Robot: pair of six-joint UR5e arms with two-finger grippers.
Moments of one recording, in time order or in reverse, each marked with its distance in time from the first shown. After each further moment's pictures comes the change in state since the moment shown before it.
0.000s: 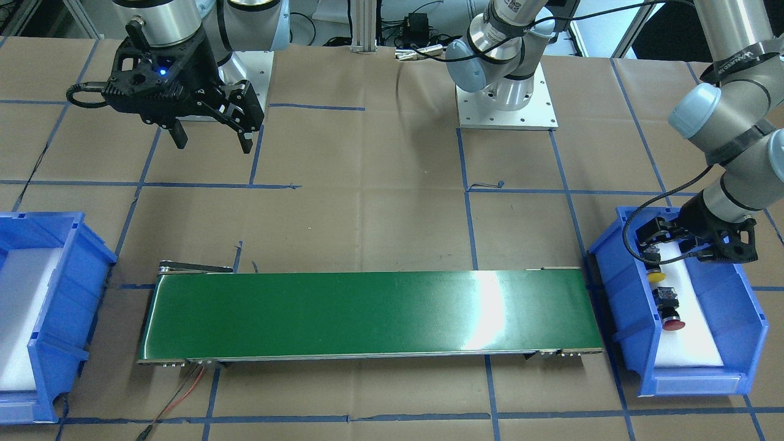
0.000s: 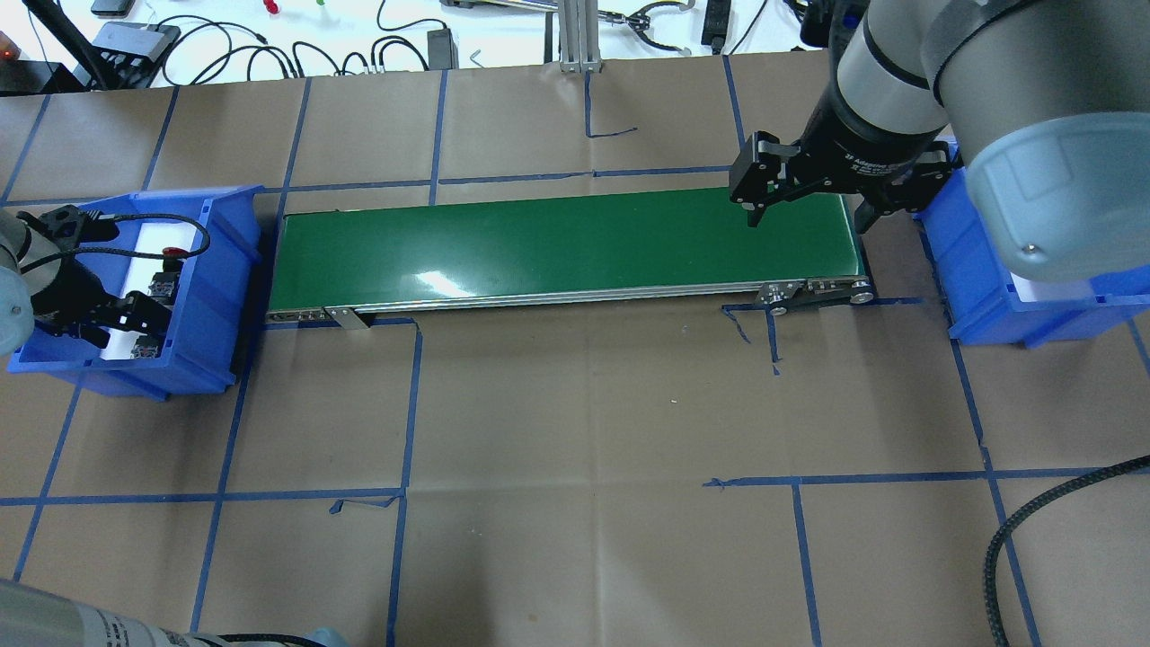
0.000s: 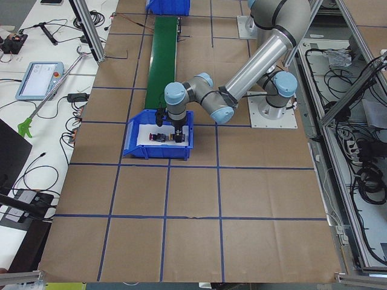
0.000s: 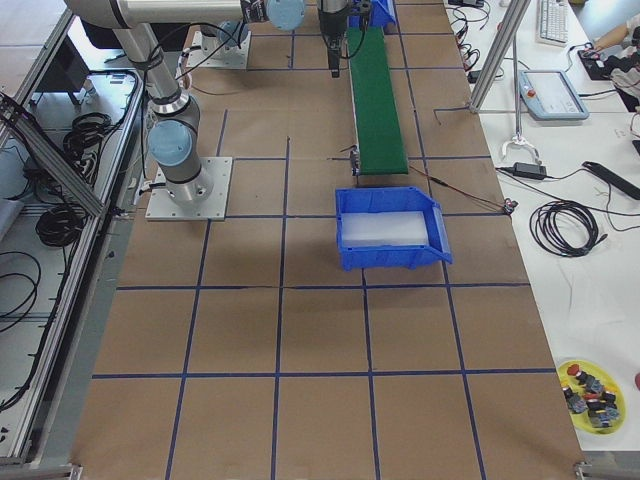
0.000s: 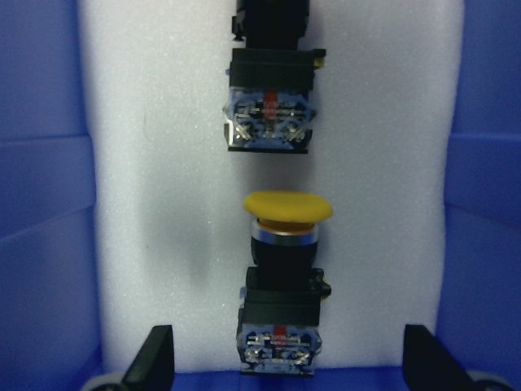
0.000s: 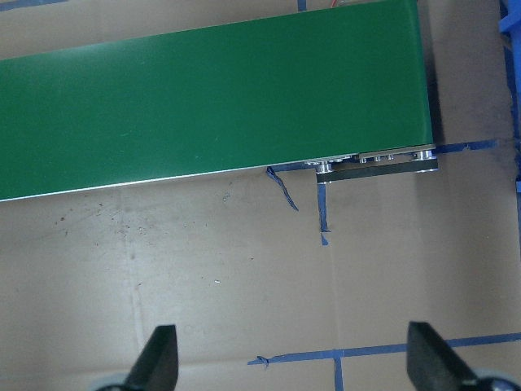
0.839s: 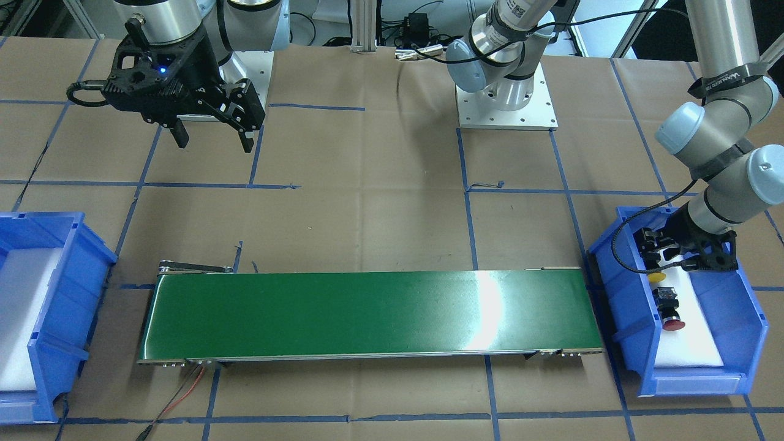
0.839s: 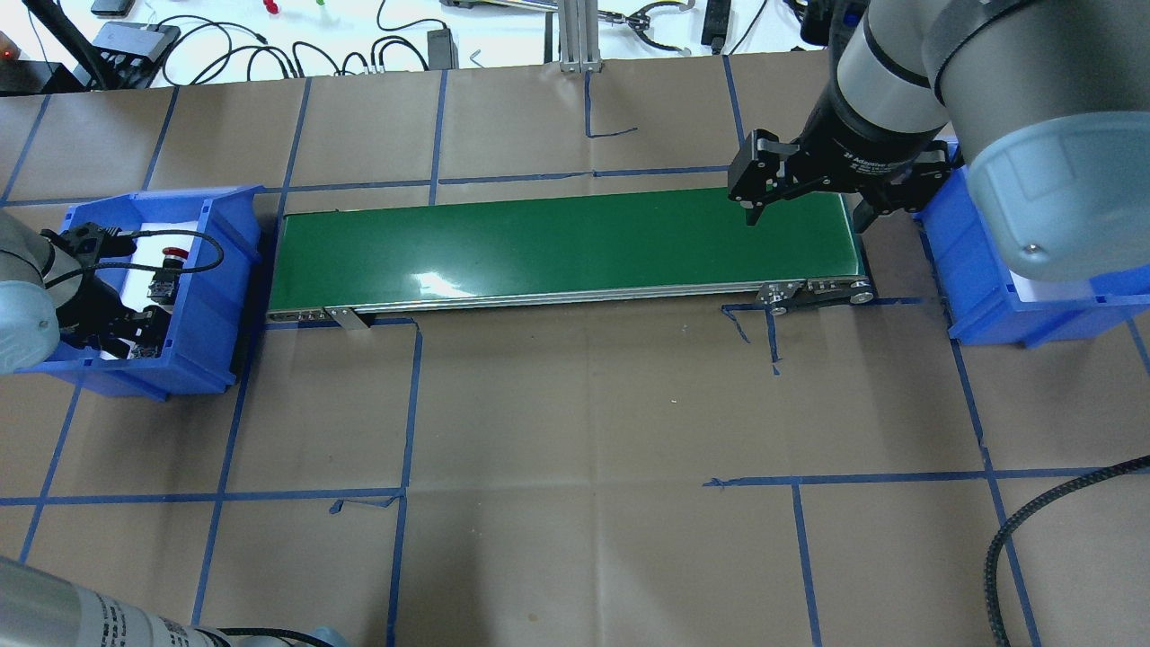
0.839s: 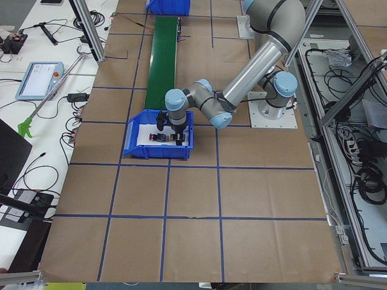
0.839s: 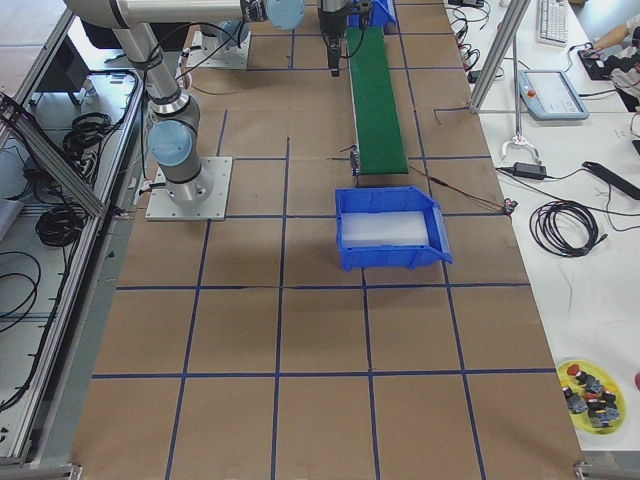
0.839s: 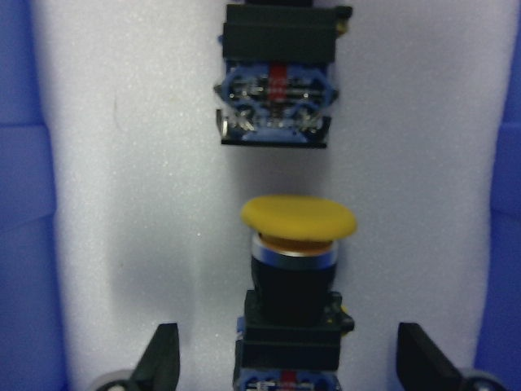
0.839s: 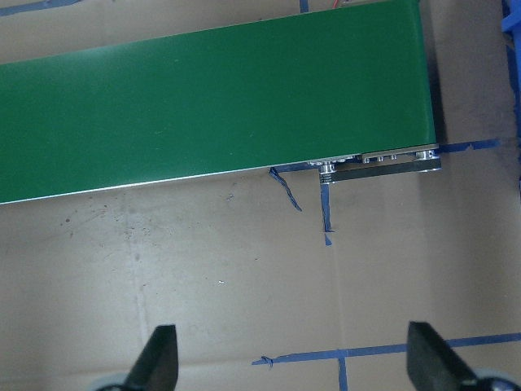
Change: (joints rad) left arm 0.000 -0.038 -0.014 0.047 0.001 0.004; right arm 0.000 -0.002 -0.001 -0.001 0.006 0.006
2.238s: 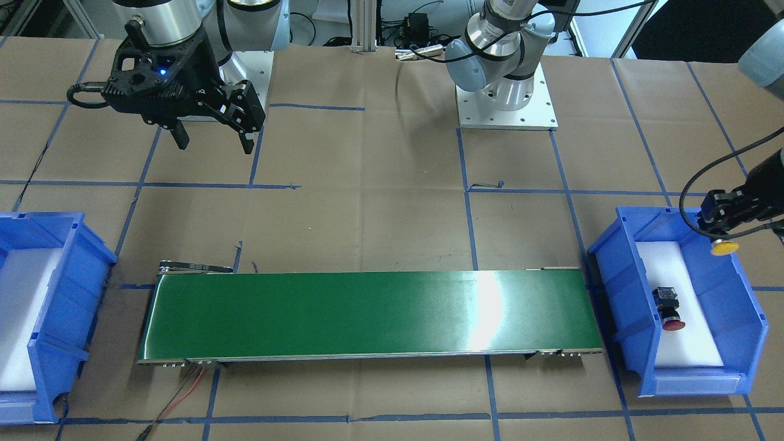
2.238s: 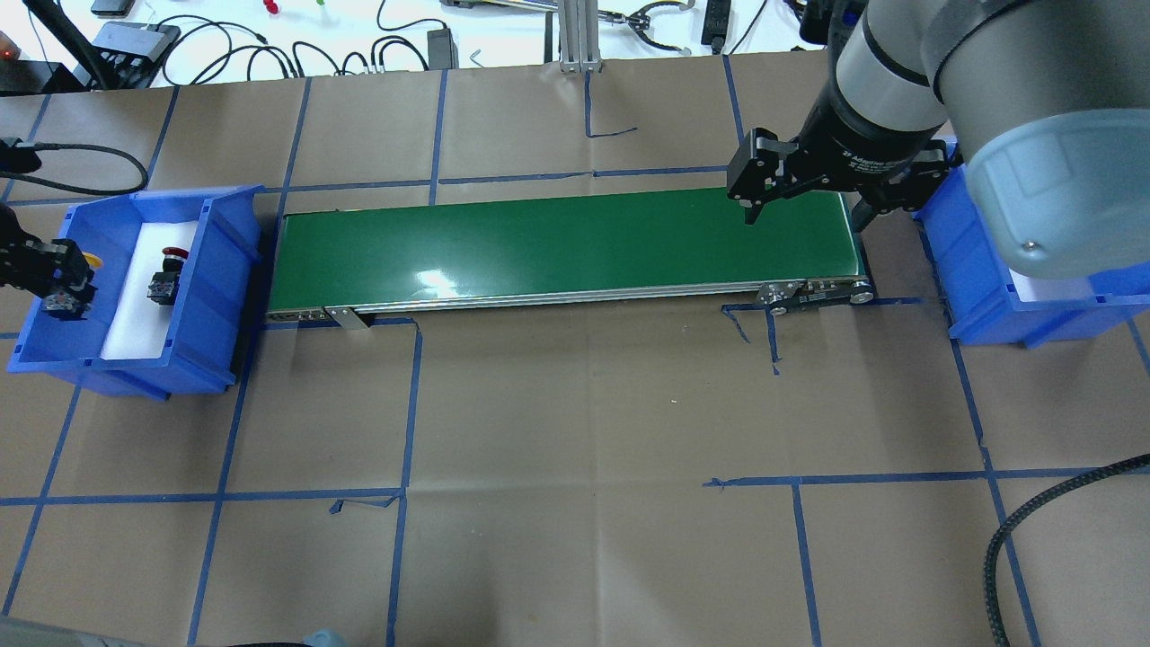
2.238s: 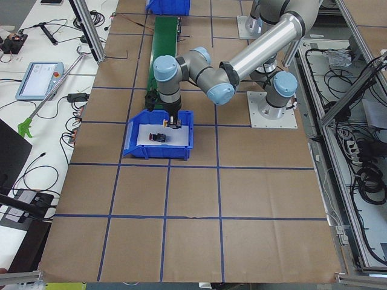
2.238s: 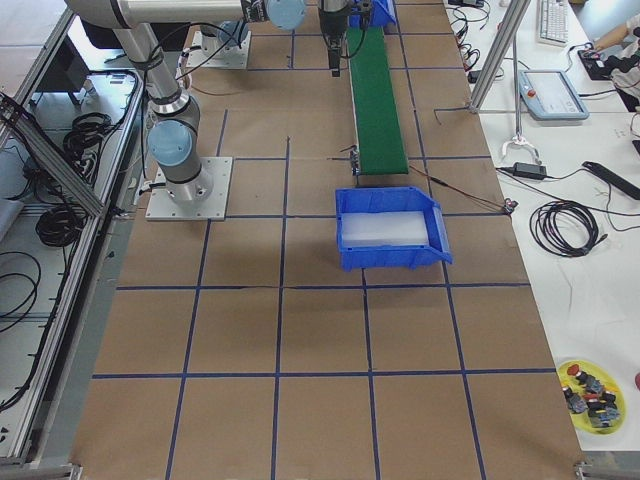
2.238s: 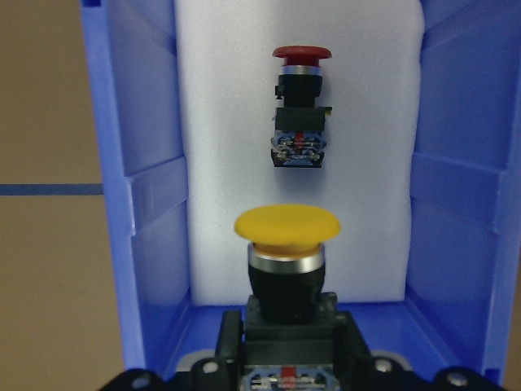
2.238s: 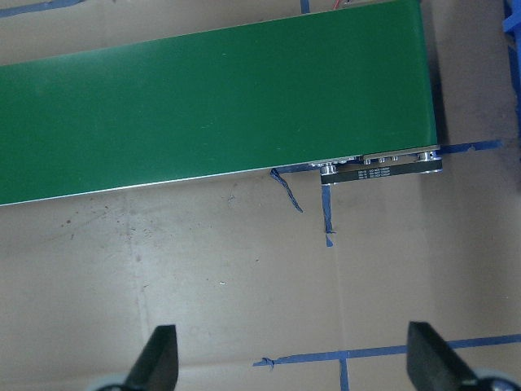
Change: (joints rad) left arm -0.014 0.136 0.351 -0.490 0.058 -0.003; right arm 0.000 0.005 -0.003 -0.002 0.001 0.001
